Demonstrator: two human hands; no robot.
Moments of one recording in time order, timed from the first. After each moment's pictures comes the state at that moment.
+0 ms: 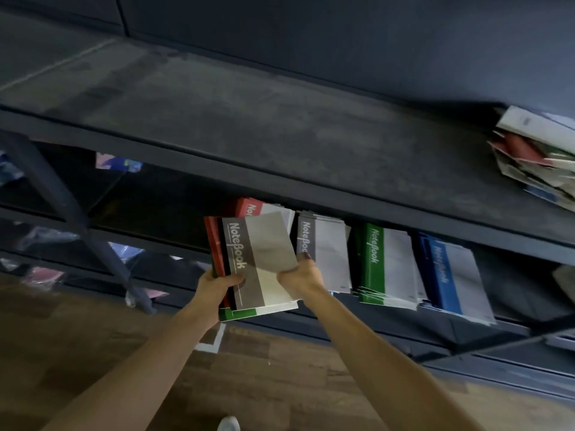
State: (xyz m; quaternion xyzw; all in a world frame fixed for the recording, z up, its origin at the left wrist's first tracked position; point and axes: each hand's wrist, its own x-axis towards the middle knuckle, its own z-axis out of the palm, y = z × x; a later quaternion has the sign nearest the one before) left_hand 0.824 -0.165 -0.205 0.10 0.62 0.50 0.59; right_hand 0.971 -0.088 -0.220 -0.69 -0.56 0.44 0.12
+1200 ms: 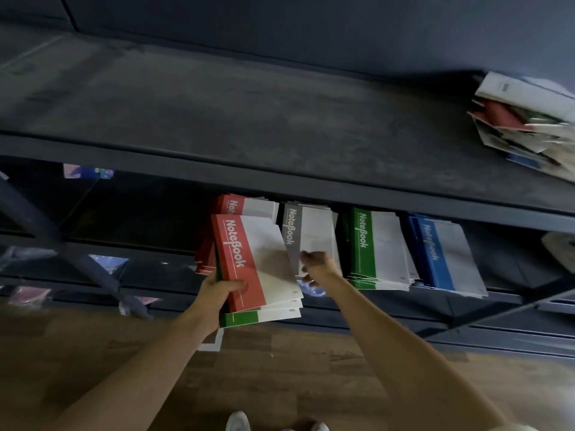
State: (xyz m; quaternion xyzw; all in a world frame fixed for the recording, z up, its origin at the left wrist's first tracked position) left_hand 0.847 -0.157 -0.211 0.15 0.64 0.41 0.63; right_hand 1.030 -0.061 -0.239 -0.71 -0.55 0.43 0.07
